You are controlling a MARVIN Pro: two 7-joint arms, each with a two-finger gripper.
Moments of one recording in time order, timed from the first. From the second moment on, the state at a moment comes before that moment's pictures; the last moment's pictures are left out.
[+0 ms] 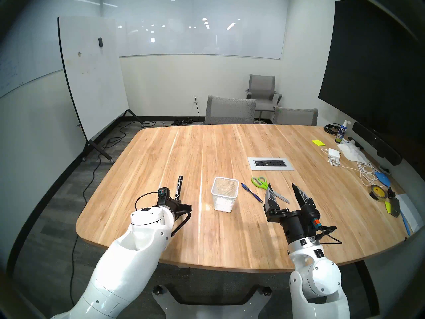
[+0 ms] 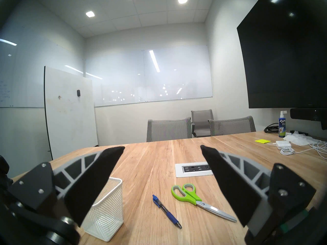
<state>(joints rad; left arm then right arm) 1.65 -1.23 -1.26 -1.91 -0.73 0.60 0.56 -2.12 -1.63 1.63 -2.12 0.08 -0.19 0.17</state>
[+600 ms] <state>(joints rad) 1.71 -1.20 -1.25 -1.99 -0.70 0.56 0.52 -2.12 -1.63 1.63 -2.12 0.08 -0.19 0.17</state>
